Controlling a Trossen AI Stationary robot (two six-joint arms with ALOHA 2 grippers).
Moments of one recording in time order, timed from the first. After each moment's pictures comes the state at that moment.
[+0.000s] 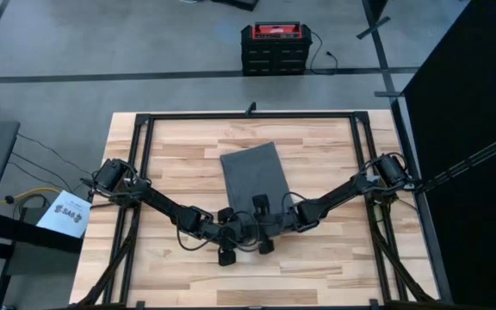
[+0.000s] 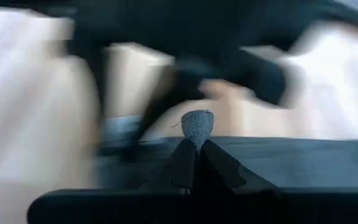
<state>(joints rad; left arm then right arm) -0.42 1.88 0.93 0.04 -0.19 -0.47 0.33 1.93 1.04 0.26 0.41 -0.11</state>
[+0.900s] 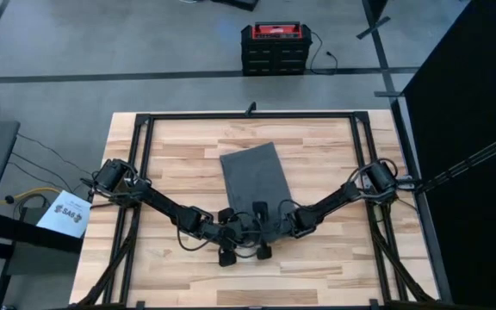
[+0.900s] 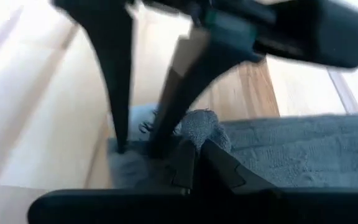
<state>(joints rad) -0.42 1.88 0.93 0.06 -0.19 -0.48 0.37 2.03 1.04 0.34 0.34 0.03</state>
